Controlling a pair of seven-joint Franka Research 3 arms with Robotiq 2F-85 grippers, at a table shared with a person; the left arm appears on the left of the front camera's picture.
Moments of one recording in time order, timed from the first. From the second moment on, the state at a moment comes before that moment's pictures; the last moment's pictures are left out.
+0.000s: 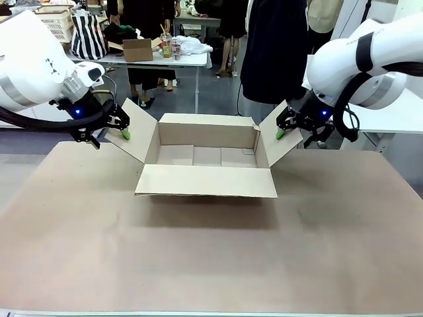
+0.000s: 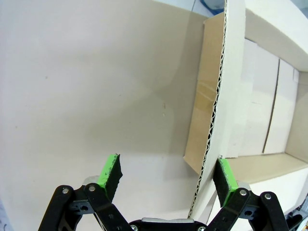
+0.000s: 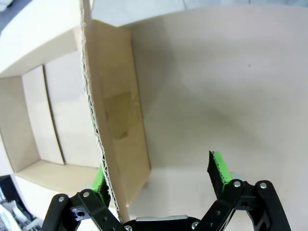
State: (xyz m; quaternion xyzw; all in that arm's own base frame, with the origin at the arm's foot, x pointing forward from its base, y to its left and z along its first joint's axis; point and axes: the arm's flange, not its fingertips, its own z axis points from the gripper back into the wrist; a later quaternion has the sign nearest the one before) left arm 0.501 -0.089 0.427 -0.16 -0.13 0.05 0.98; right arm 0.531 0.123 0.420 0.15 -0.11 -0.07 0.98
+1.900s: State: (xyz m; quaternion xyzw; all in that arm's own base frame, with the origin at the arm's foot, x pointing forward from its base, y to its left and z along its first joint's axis) left arm 0.501 -0.089 0.427 -0.16 -0.13 0.05 0.98; right arm 0.531 0.123 0.420 0.15 -0.11 -0.07 0.98
